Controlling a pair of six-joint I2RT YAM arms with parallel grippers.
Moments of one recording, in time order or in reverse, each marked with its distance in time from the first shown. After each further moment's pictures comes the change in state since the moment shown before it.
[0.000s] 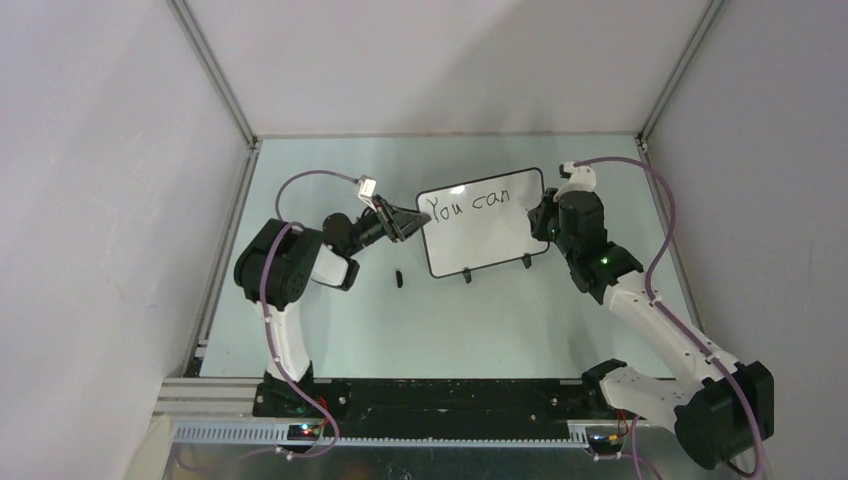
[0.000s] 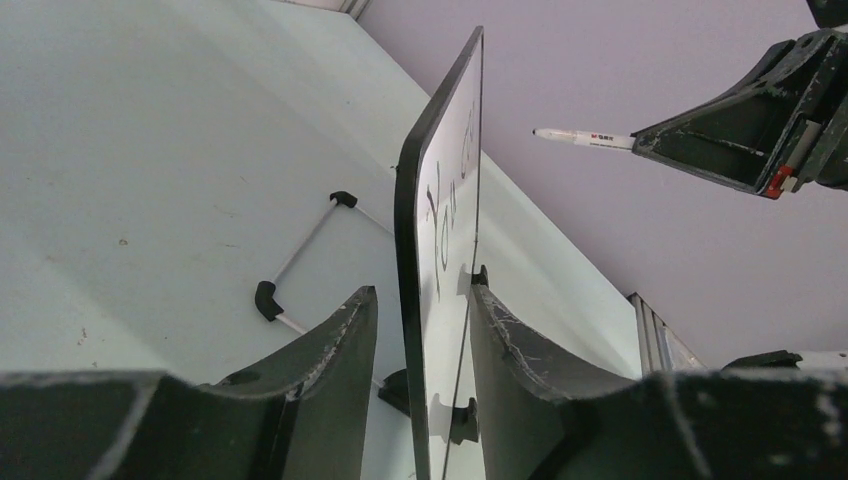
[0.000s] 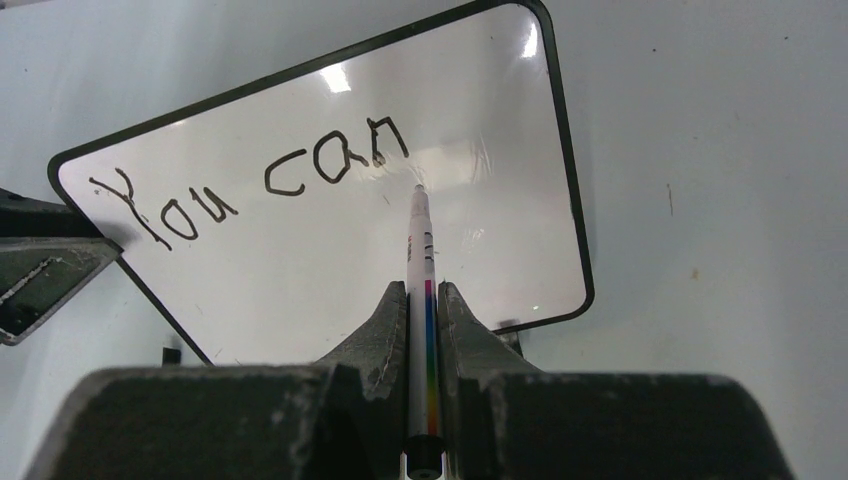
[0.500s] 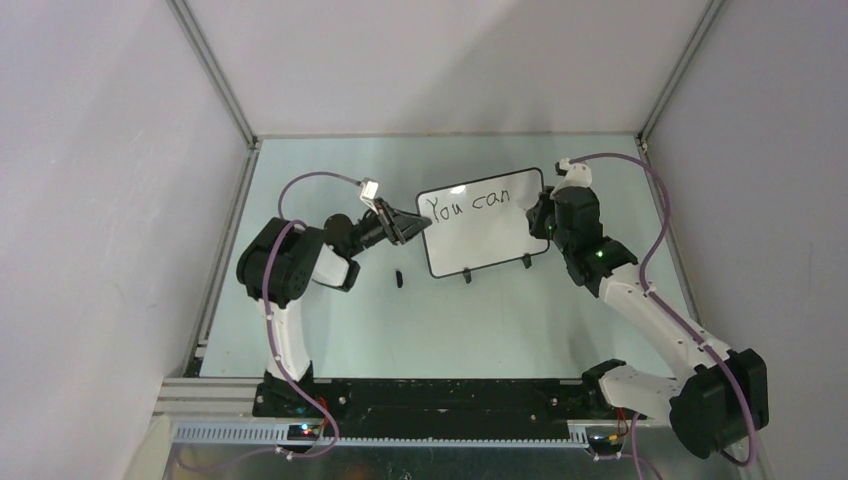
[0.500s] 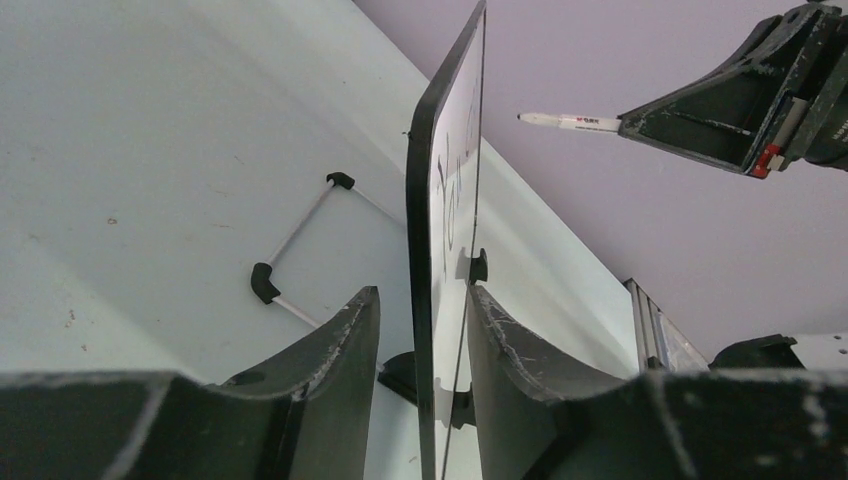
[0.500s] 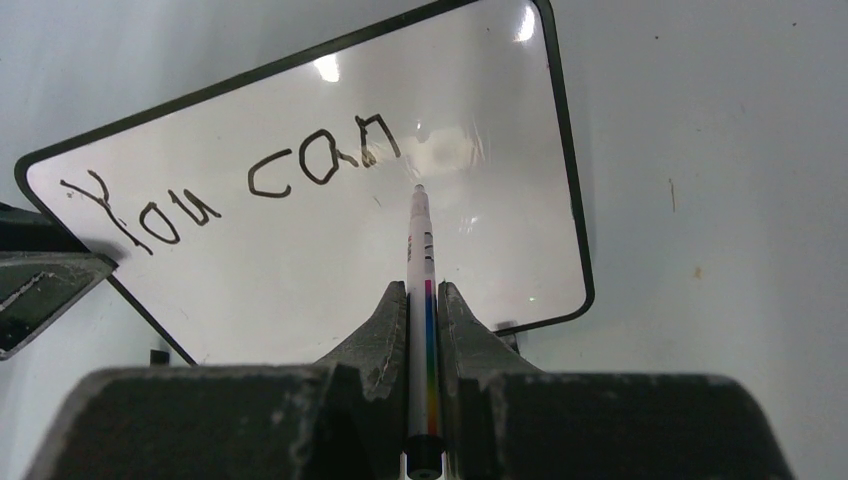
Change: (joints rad) left arm 0.000 0.026 0.000 0.000 0.026 0.000; right arm -0.017 0.057 0.023 -0.001 -0.011 0.000
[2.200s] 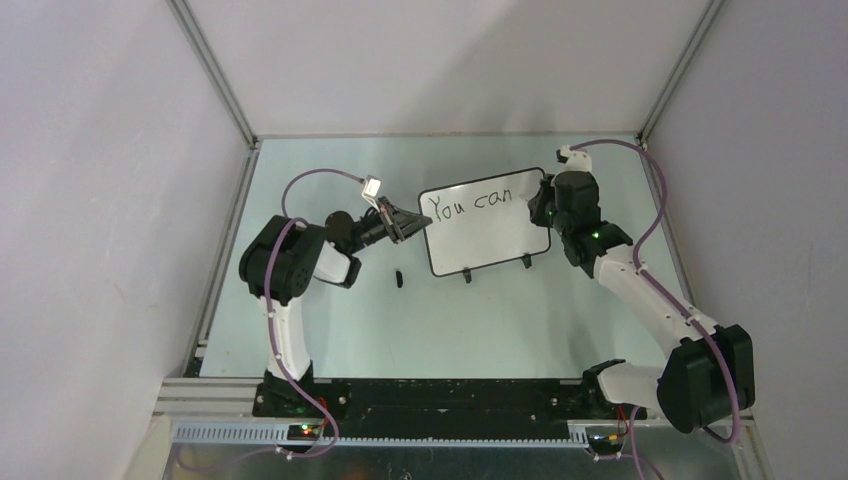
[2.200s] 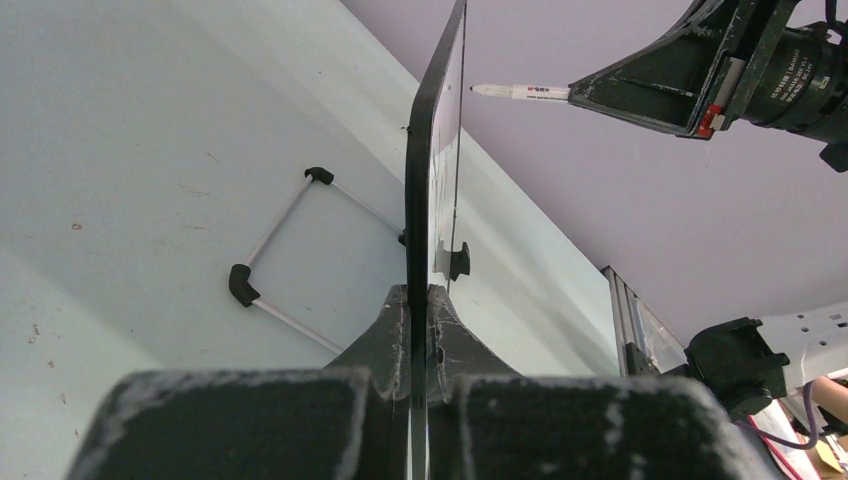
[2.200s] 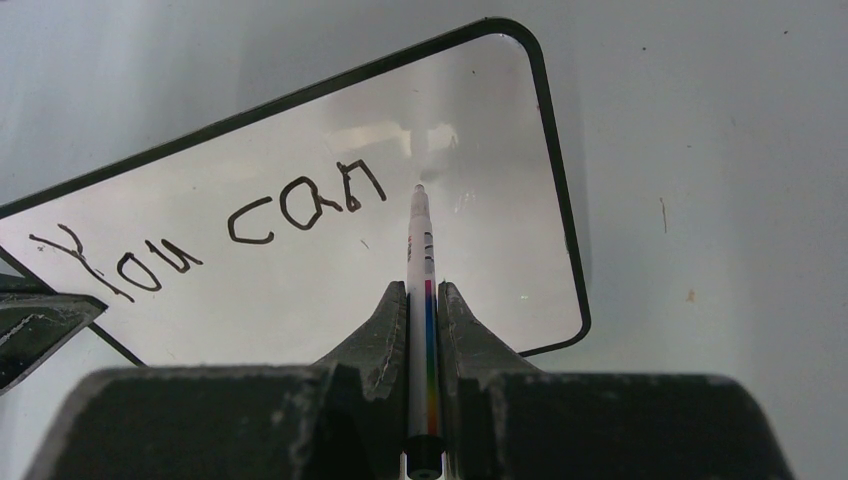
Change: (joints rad) left arm 0.001 0.024 0.037 0.003 0.061 -0.037; right arm -0.061 0.129 0.092 0.003 -0.034 0.000
